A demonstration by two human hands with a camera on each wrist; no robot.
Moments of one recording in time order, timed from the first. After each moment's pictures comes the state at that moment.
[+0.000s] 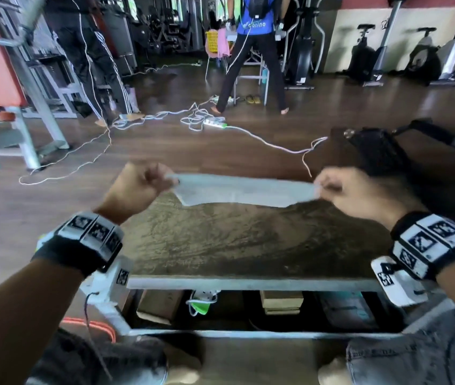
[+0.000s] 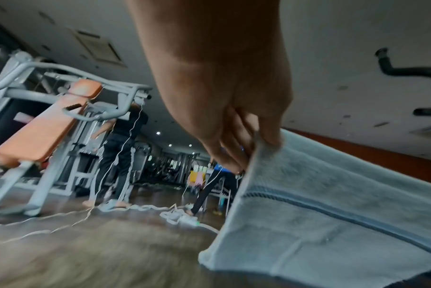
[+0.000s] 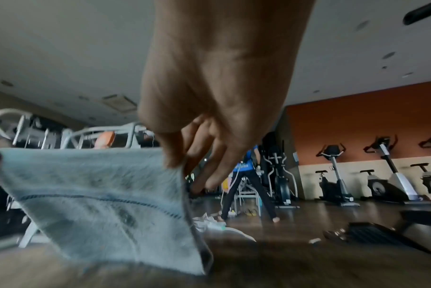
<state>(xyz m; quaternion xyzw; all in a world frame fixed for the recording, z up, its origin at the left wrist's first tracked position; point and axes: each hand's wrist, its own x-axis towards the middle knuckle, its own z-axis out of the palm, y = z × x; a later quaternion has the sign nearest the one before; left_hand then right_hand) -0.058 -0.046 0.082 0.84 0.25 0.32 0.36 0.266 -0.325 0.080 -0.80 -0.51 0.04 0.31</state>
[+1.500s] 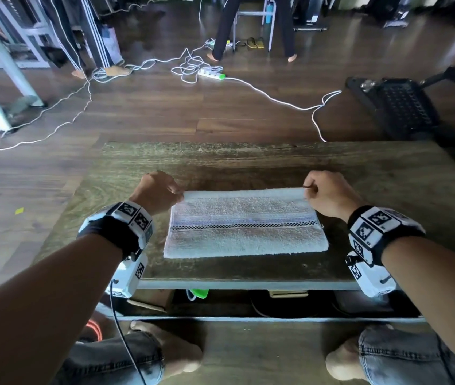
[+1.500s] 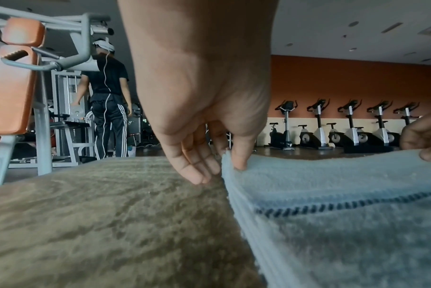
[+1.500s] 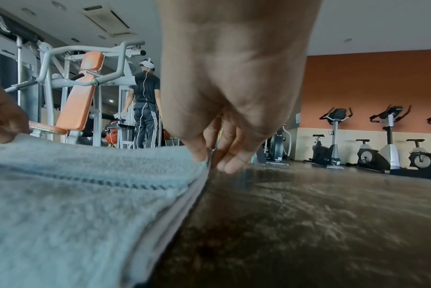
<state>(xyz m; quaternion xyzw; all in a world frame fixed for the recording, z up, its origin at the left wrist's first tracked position) 0.019 0.019 -0.045 0.89 0.39 0.07 0.21 0.297 -0.230 -0.046 -0.88 -0.43 0.09 0.20</state>
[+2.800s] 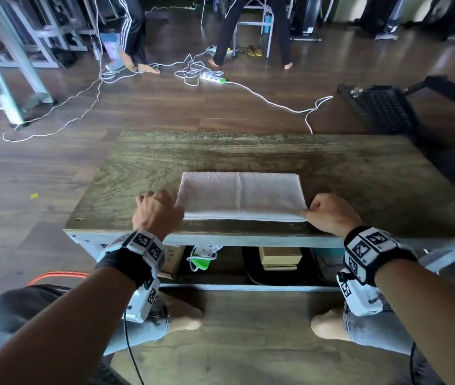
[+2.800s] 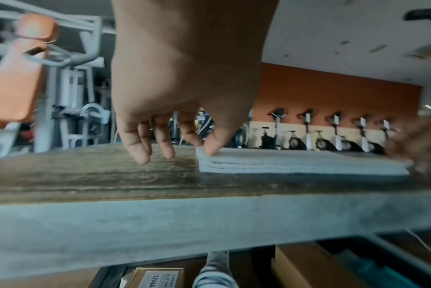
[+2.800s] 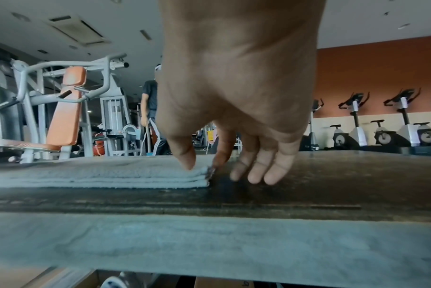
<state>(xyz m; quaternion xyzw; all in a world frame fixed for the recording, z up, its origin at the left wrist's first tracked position) -0.063 -0.094 -0.054 0.83 0.52 0.12 0.17 0.210 -0.325 -0.040 -0.93 -0.31 0.13 0.15</state>
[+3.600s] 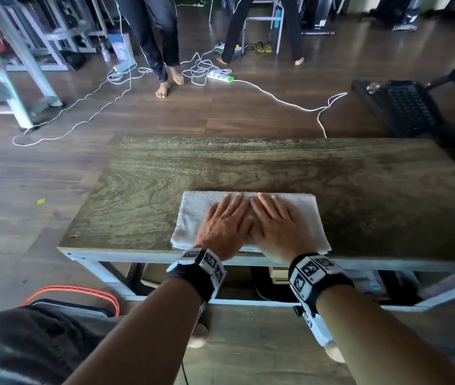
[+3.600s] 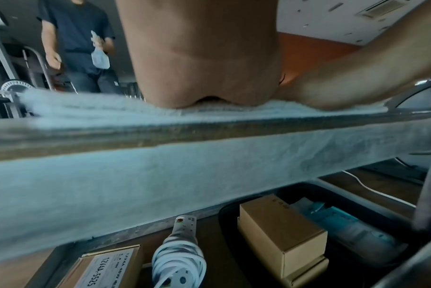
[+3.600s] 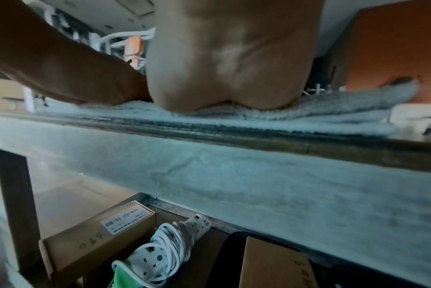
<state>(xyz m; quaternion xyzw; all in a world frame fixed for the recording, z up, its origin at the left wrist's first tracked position) 0.032 -0.134 -0.099 0.95 0.26 0.06 0.17 0.157 -0.240 -0.108 -0.84 -0.54 0.07 0.07</state>
